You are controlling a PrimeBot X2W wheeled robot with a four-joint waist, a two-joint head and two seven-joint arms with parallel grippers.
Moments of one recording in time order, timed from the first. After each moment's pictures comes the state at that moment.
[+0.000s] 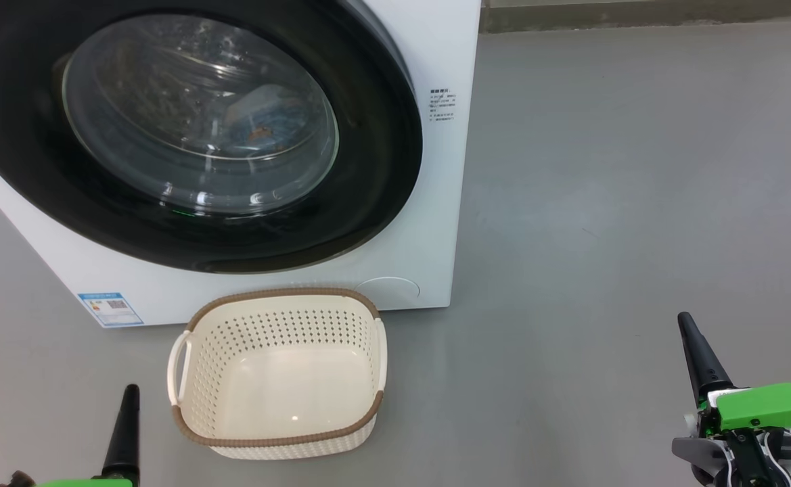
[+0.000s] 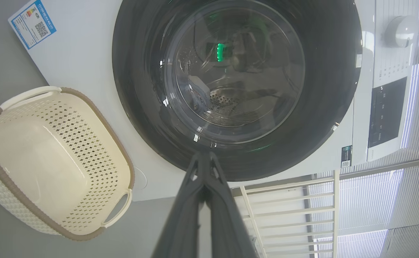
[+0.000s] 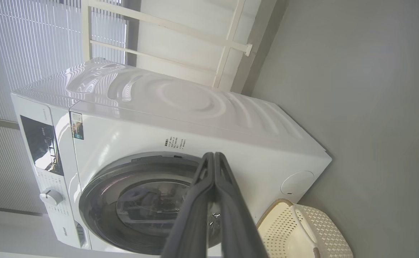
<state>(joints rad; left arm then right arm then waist) -0.04 0.05 0.09 0.25 -1.38 -0.13 0.05 -0.10 -0.07 -0.08 0.28 1.39 0.13 0.03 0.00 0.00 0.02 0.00</state>
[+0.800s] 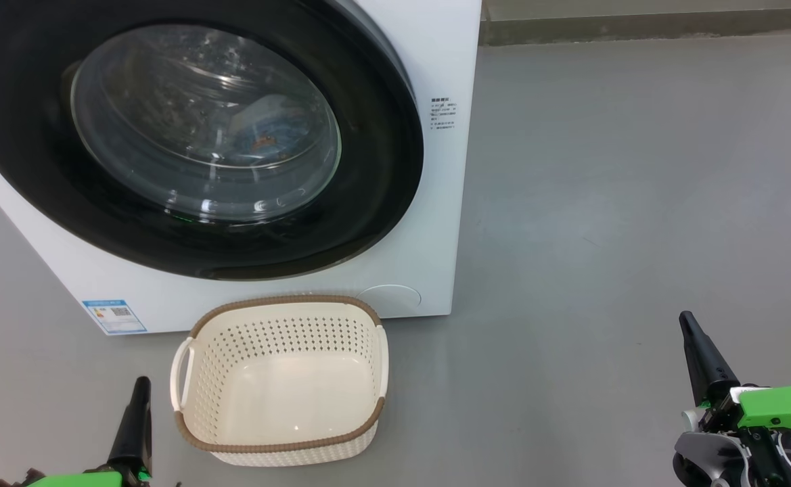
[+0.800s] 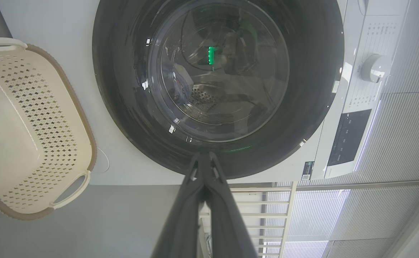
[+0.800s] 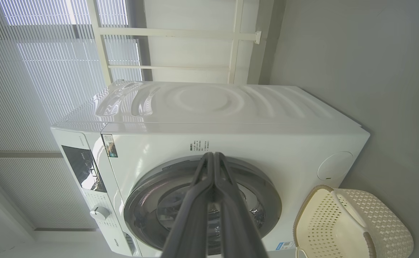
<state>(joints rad) -0.07 0.04 0.09 0.26 -1.60 -0.13 0.11 -0.10 -0.06 -0.11 0.27 1.62 0.13 0.09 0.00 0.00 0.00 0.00</state>
